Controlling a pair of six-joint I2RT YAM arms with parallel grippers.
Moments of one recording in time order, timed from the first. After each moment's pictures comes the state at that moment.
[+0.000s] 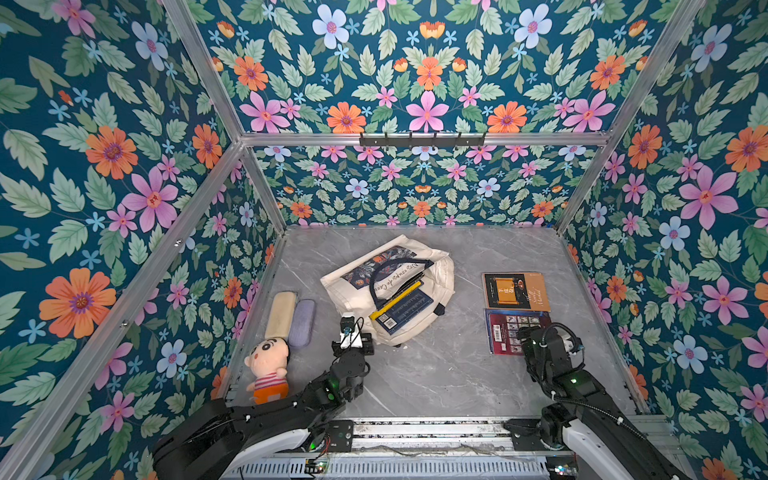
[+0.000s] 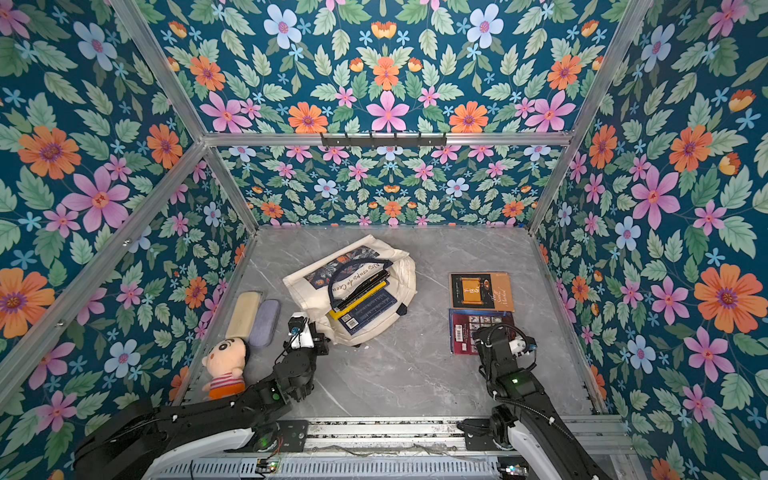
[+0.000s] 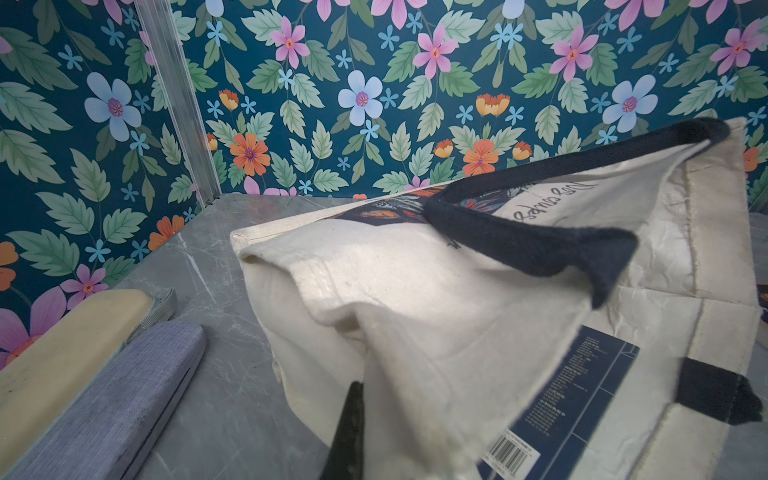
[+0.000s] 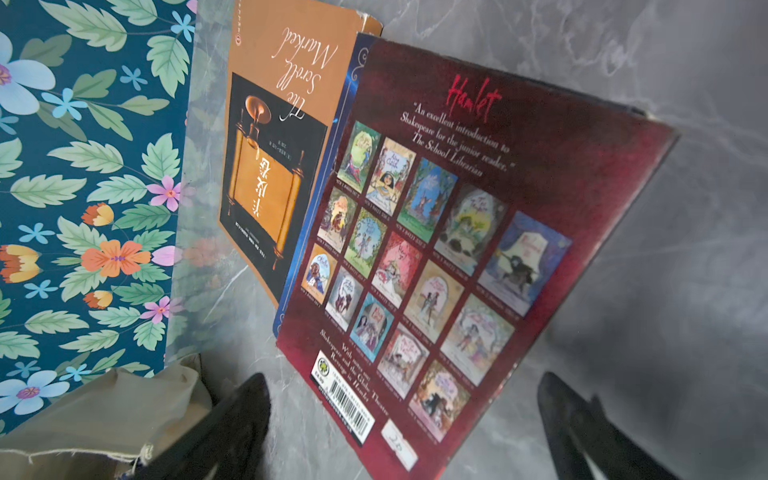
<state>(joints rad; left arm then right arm) -0.96 0.94 0.06 0.72 -0.98 -0.16 0.30 0.60 0.25 -0.46 0.27 1.44</state>
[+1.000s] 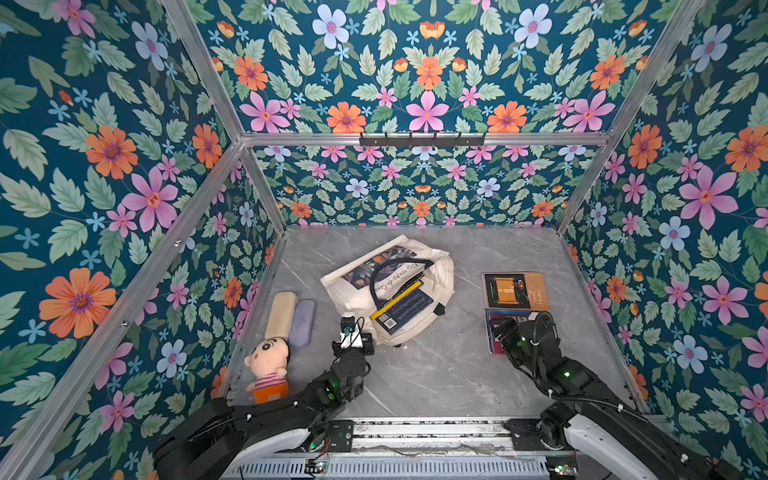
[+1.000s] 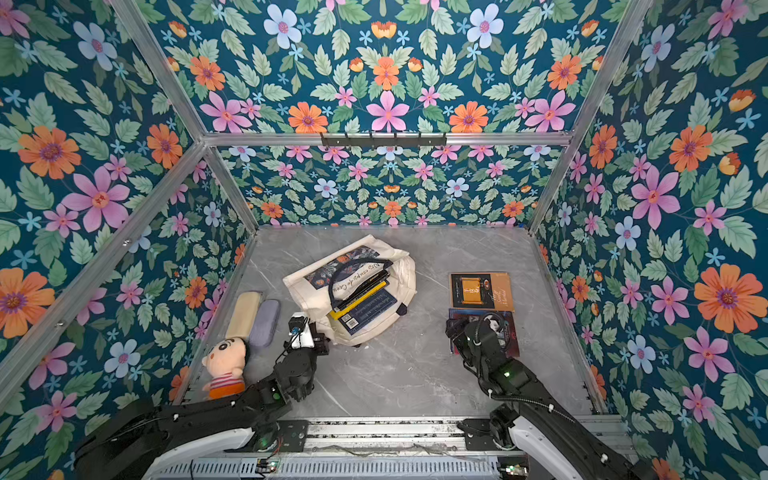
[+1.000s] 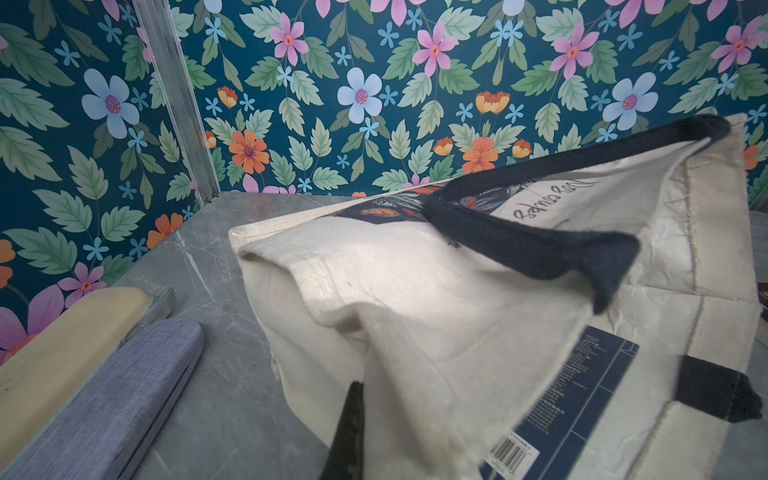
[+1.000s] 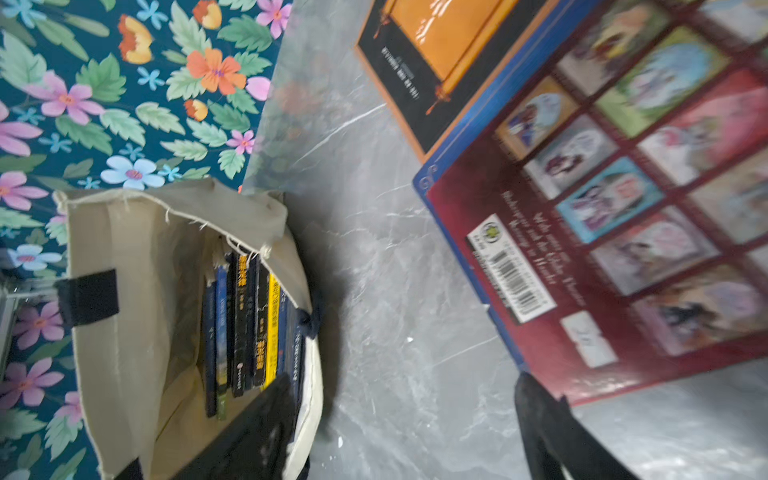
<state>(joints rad) -0.96 0.95 0.07 0.72 -0.98 -0.17 0.54 0.76 0.36 -0.24 0.14 1.30</state>
